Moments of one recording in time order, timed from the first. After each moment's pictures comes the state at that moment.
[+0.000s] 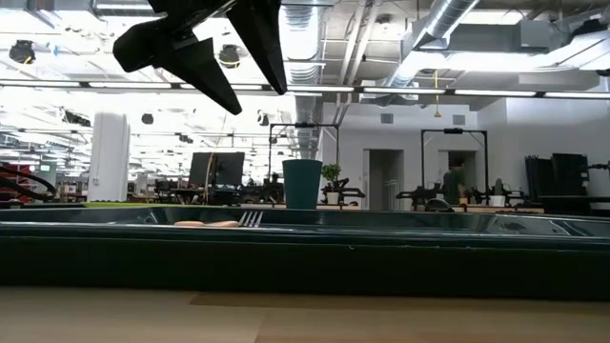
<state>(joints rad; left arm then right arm) -0.51 1.87 1.47 -0.90 -0.69 -1.50 0.93 1.46 0.79 -0.87 -0.24 1.91</state>
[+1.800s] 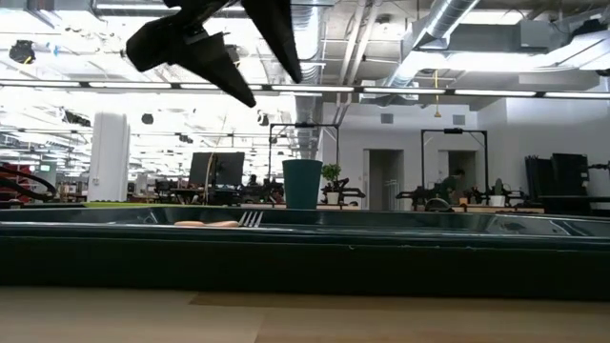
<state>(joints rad) -0.50 1.87 1.47 -0.82 -0.73 -1.46 0.89 1.51 0.88 -0.83 -0.01 1.79</state>
